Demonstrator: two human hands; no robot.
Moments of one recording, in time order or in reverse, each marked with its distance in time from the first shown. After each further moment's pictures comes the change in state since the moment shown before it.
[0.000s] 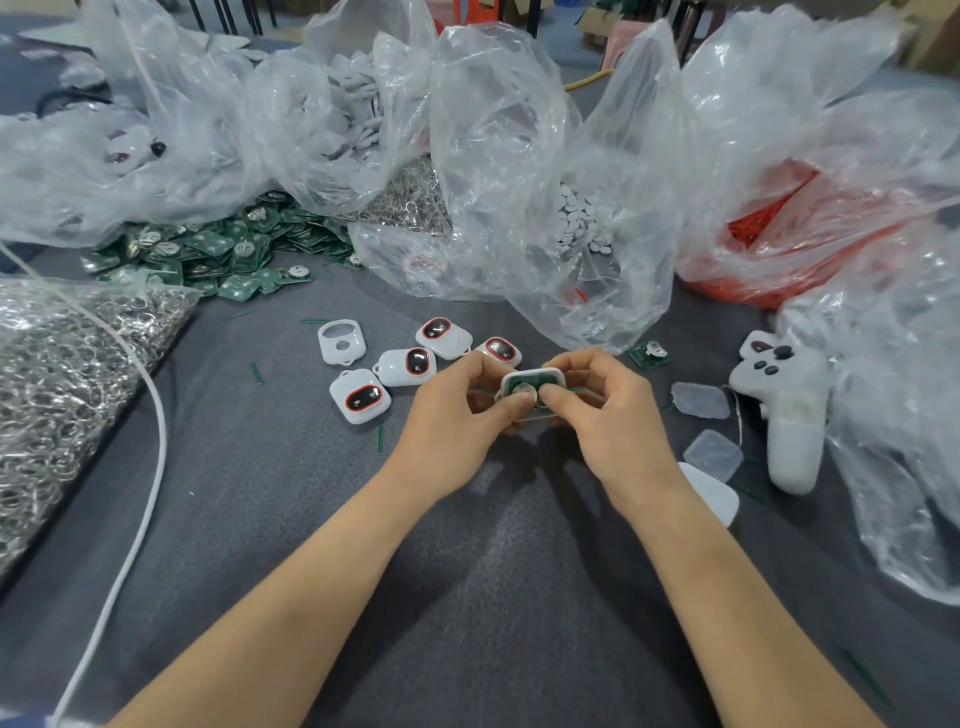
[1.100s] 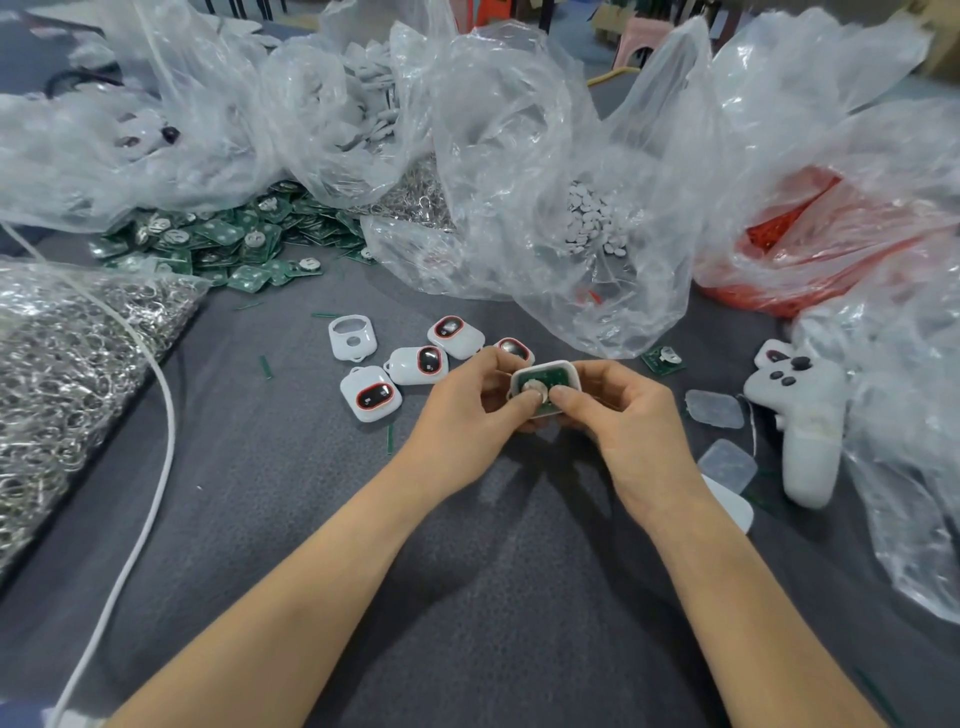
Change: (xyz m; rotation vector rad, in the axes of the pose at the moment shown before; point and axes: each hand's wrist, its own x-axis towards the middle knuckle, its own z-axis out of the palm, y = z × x) left_hand 0.006 -0.003 -0.002 -0.132 -0.084 -0.003; right_hand 0.003 0.007 -0.004 0.126 -0.007 0.107
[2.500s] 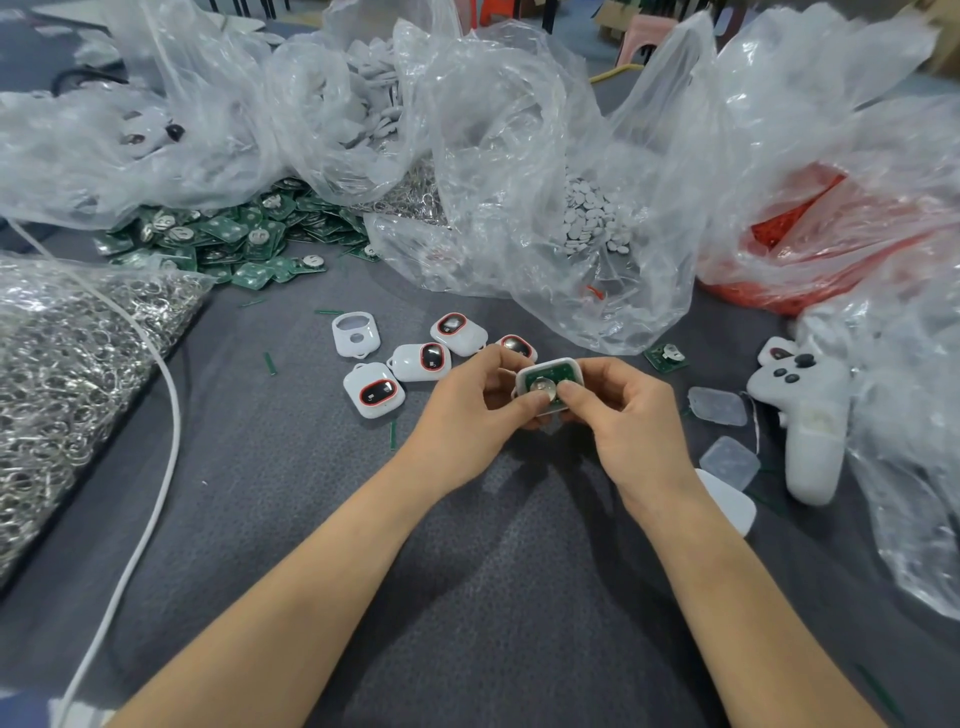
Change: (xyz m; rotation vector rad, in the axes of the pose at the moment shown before) left_hand 0.000 -0.003 -0.002 0.033 -0.021 -0.014; right_hand -0.002 -0.002 0.003 -0.147 0.025 -0.083
